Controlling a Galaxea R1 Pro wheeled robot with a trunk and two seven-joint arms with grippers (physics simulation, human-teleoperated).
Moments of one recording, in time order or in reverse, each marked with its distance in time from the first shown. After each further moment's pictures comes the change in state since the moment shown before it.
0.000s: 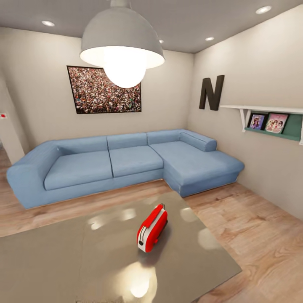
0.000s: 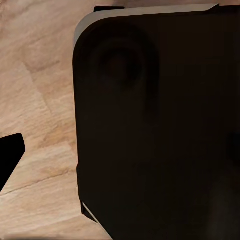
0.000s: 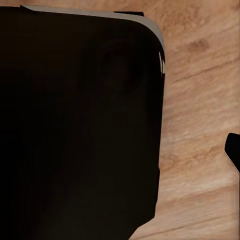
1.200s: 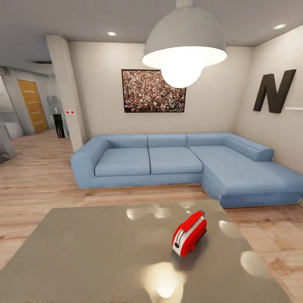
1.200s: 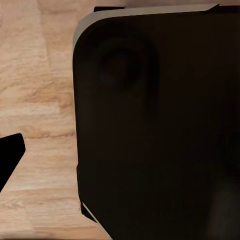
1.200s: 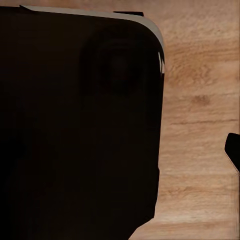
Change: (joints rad) left arm 0.000 0.000 0.000 0.000 0.000 0.000 0.000; right arm 0.000 -0.001 0.000 0.000 0.000 0.000 0.001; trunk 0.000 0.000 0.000
